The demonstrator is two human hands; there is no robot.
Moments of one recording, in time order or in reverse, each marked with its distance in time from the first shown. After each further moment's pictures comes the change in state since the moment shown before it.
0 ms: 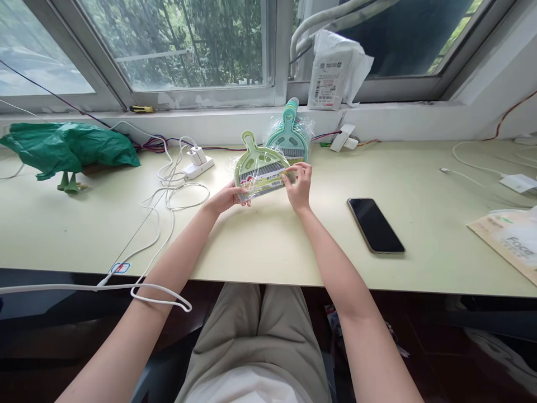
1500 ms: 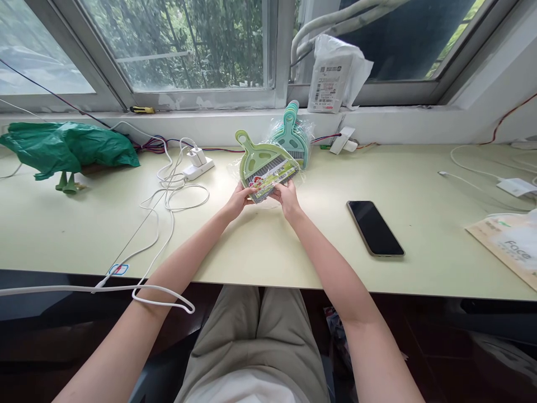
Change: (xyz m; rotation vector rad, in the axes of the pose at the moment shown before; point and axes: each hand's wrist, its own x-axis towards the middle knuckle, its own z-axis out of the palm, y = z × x) left_hand 0.018 -0.019 0.039 -0.117 0.338 0.110; right_hand -0.012 -0.035 0.024 0.824 -0.147 0.755
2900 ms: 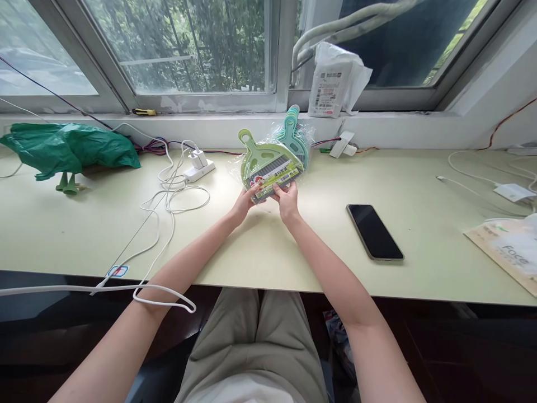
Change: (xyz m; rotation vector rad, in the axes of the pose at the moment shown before) left_hand -0.004 -0.005 0.016 -0.054 0.012 0.066; right_hand -0.008 0.002 0.004 0.027 -0.026 -0.175
